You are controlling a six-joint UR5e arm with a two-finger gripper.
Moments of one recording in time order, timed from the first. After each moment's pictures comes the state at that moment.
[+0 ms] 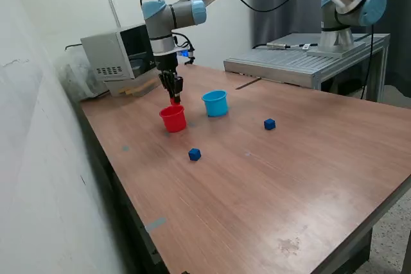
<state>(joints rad) -0.29 -0.73 1.10 -2.00 -1.58 2.81</state>
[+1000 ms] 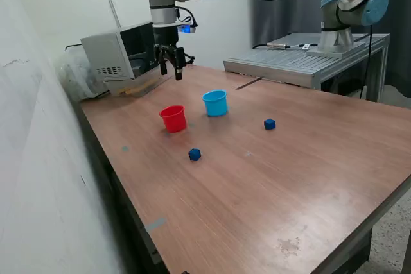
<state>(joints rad) -0.21 -0.86 1.12 -1.96 -1.63 2.80</state>
